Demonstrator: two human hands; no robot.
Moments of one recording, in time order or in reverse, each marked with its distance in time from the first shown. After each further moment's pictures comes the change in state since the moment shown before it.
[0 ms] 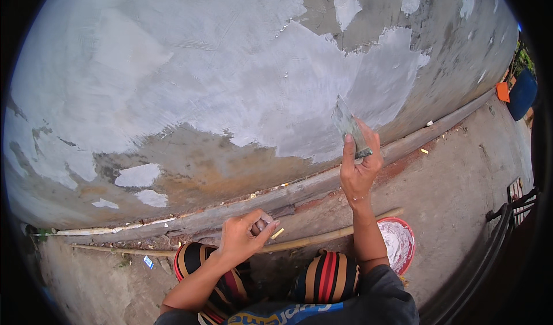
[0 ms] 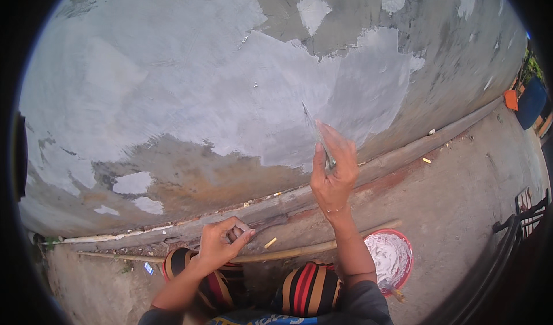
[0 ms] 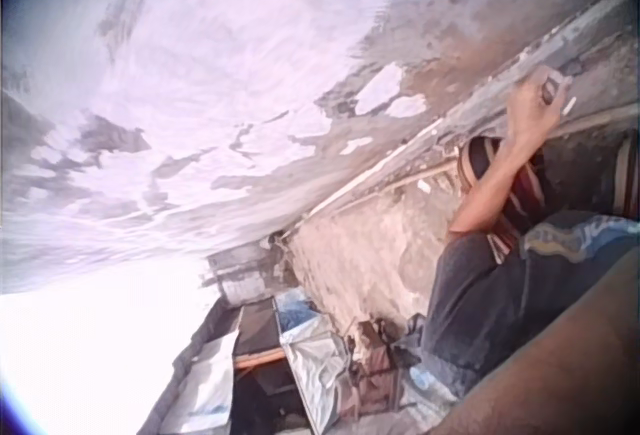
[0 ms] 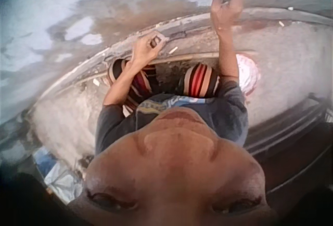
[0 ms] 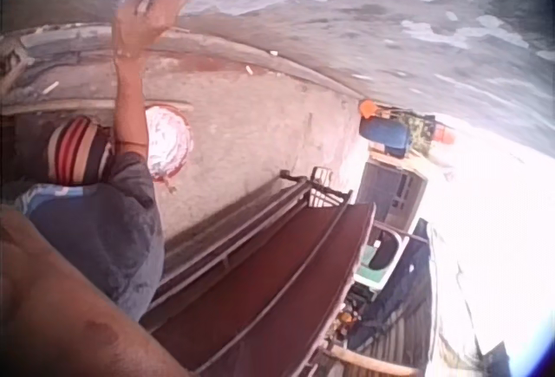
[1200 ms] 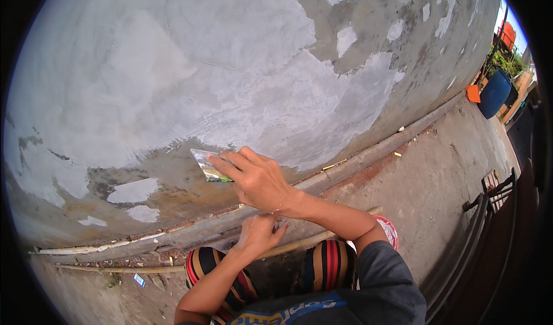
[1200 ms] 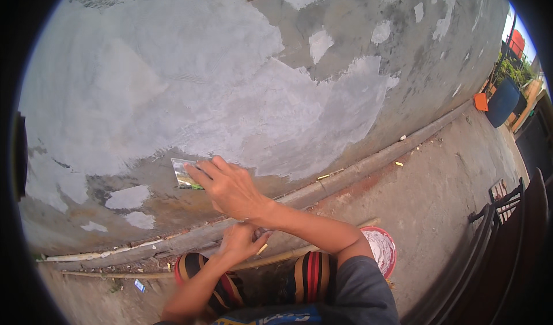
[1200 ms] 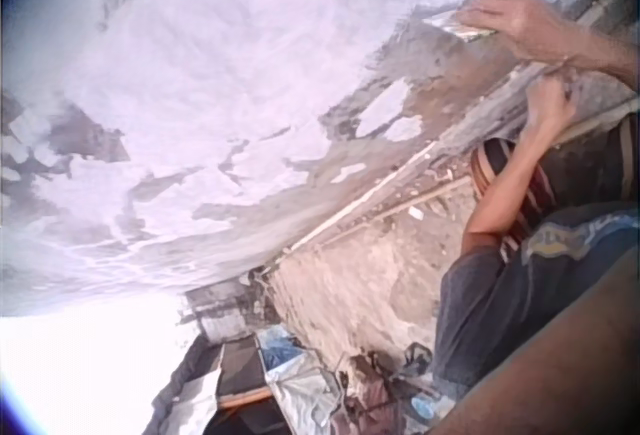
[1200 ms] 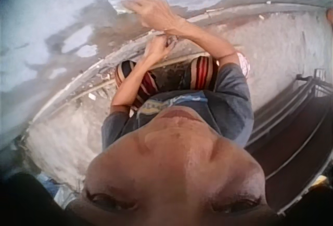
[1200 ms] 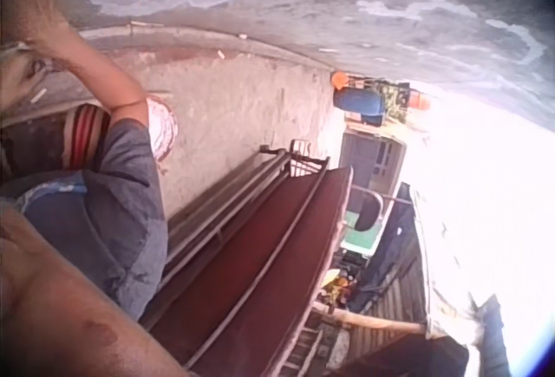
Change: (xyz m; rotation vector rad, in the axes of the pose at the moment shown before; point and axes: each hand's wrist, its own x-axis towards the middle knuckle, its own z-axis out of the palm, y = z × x) left_hand 0.028 -0.003 0.005 0.256 -0.353 0.012; right_hand -0.002 -0.106 0.107 0.028 -0.586 -0.417
